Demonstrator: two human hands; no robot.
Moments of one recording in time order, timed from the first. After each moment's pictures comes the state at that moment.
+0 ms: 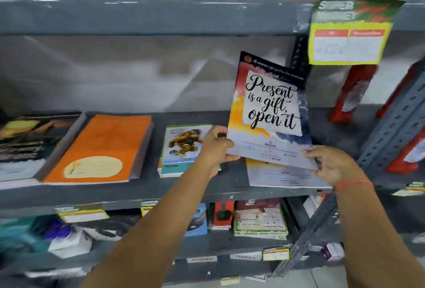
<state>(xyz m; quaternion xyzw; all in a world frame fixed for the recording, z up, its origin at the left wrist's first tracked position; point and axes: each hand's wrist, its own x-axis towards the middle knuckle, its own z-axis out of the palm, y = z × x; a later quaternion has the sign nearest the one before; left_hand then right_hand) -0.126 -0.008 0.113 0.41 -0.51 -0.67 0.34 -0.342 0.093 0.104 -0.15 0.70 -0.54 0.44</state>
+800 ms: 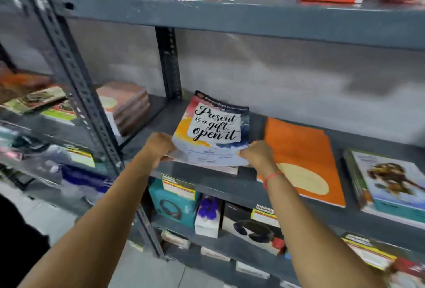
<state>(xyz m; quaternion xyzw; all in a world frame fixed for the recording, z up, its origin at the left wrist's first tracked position) 0.439 -0.159 0.097 0.68 -0.46 -0.44 0.36 0.206 -0.152 0.086 -0.53 0.73 -0.28 0.33</state>
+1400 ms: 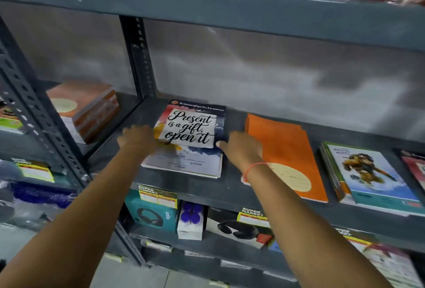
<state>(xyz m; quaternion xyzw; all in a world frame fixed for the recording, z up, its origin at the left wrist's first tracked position) 0.432 -0.205 0.103 0.78 -0.62 -0.05 -0.02 0.213 -0.169 0.099 -0.66 0.74 -0.11 0.06</state>
